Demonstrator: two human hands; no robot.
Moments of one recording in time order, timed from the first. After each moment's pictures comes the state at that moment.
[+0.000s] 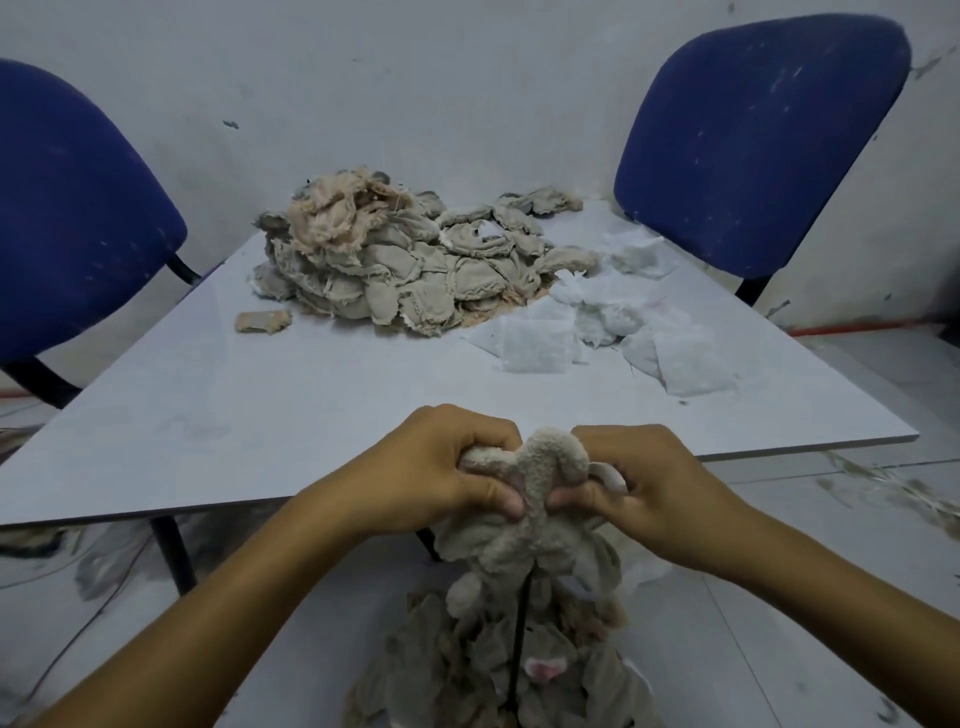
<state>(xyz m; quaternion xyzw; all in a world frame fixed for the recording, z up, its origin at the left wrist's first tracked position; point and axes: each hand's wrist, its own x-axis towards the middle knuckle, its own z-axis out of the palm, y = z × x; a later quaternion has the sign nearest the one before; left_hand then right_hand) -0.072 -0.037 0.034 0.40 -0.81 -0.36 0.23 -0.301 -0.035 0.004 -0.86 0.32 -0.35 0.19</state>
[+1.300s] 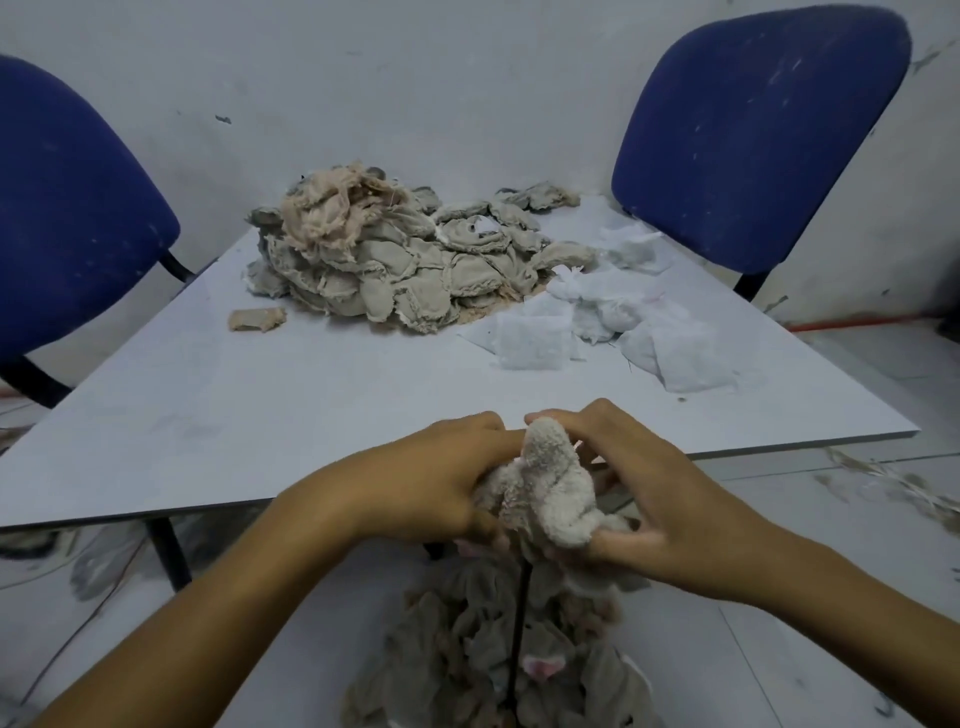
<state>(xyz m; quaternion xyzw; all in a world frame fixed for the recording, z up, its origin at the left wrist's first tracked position) -0.081 -0.035 0.042 0.41 -0.87 -0.25 0.07 -0.311 -0.021 0.008 -0.88 0.31 -0.29 0.19</state>
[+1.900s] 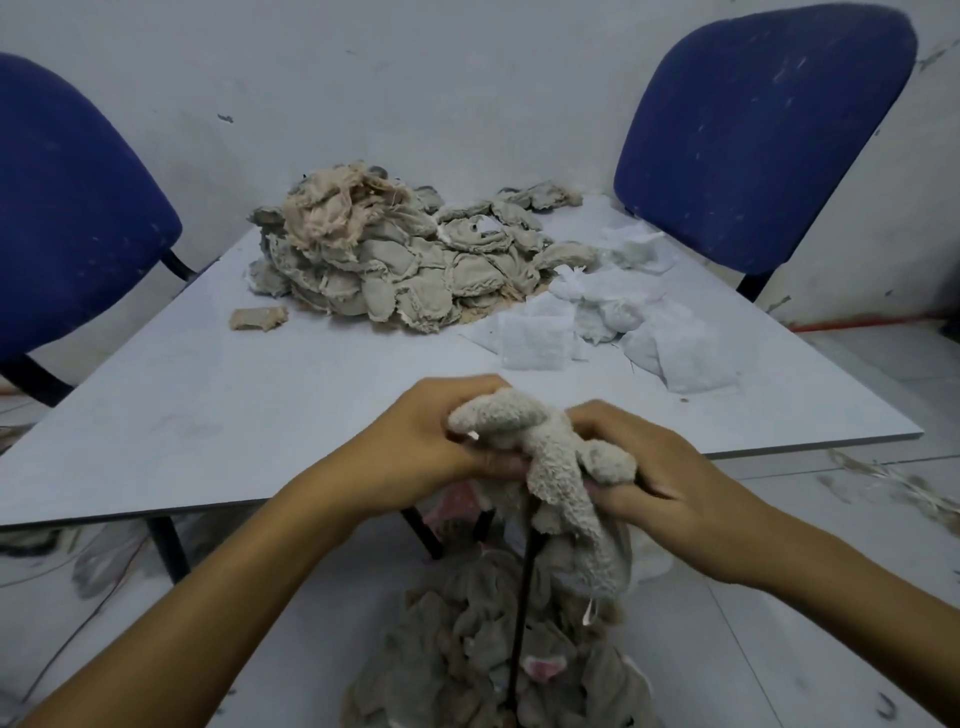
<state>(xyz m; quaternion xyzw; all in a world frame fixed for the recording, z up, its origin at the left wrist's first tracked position) -0.076 -0.041 0.040 0.37 -0.78 -0.38 0.33 -0.313 -0.024 0.017 -0.84 0.35 -0.30 0.28</state>
